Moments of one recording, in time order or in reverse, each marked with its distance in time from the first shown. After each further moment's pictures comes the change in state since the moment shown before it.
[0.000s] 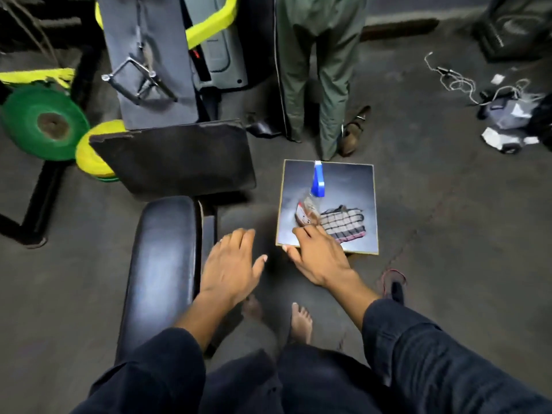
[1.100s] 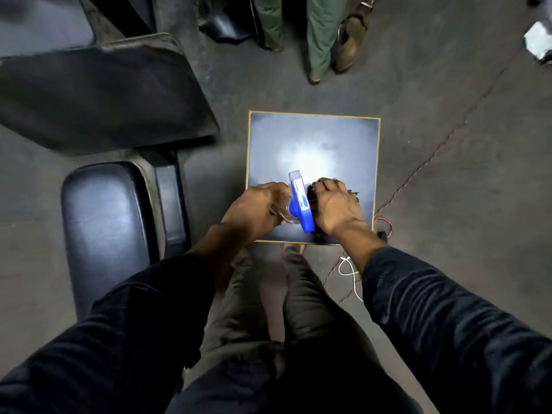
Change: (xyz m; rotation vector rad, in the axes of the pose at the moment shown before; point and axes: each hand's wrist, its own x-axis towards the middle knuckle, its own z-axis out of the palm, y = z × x) left_hand 0.255 0.062 0.082 -0.536 -0.420 0.171; right_hand 0.180 0.163 0.042 -0.020 -0.357 0.298
